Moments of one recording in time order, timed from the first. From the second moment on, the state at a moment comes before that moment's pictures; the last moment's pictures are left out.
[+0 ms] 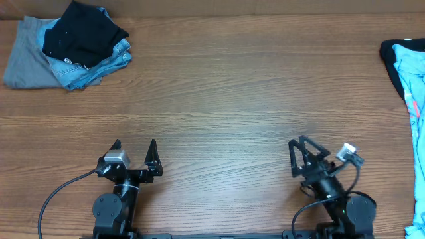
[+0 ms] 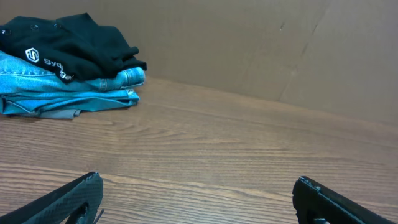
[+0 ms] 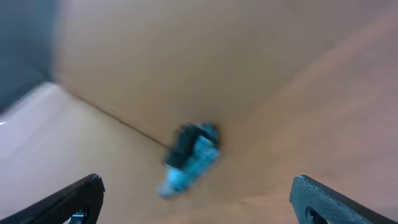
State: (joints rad) left arm -0.07 0.02 0.01 -0.08 0.01 -0.26; right arm 0.07 0.02 0.02 0.20 -0.43 0.98
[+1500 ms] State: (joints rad) left arm -0.07 0.02 0.01 -0.08 0.01 -0.26; right arm -0.57 1.95 1.83 -0.82 0.03 0.30
